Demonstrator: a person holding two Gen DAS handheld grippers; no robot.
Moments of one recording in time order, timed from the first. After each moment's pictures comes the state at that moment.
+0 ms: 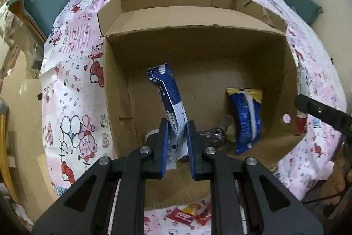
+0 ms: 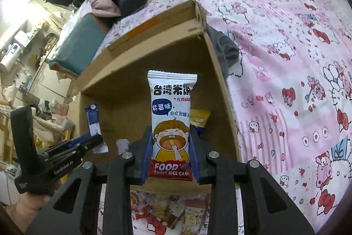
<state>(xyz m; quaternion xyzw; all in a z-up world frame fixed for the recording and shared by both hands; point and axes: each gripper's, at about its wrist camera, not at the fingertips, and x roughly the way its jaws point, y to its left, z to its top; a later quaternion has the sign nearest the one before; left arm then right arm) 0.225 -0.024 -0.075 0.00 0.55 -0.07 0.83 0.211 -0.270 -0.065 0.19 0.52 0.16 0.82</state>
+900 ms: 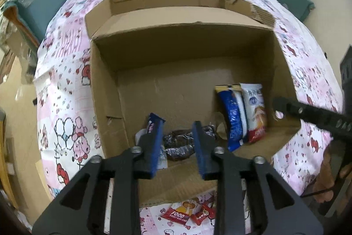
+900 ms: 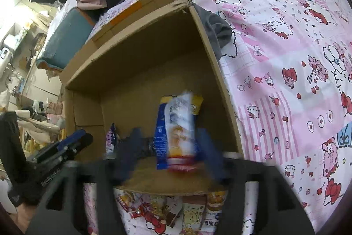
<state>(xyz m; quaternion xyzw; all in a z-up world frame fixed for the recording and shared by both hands) 0.218 -0.035 -0.071 0.00 0.53 -0.10 0.84 0.212 -0.268 -0.081 0.21 0.54 0.15 0.80</state>
